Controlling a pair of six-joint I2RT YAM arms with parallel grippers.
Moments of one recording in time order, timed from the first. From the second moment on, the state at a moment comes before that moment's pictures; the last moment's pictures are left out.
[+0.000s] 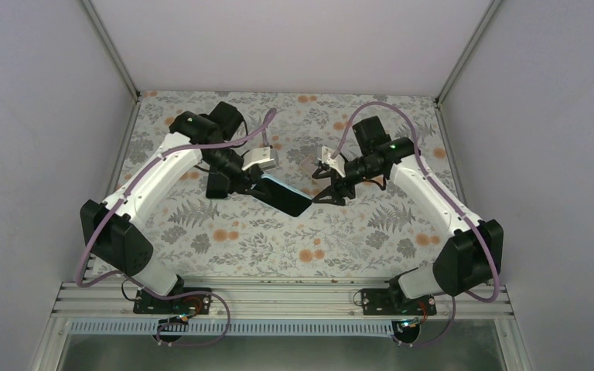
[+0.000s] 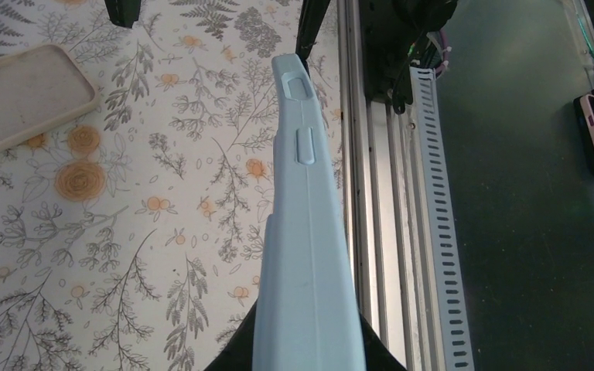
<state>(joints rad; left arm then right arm) -0.49 1.57 1.56 -1.37 0.83 0.82 0.41 1.44 1.26 -1.00 -0.84 -0.88</state>
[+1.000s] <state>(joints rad) -0.43 1.59 1.67 -1.50 0.77 0.83 0.58 1.65 1.47 -0.97 -0.74 -0.81</state>
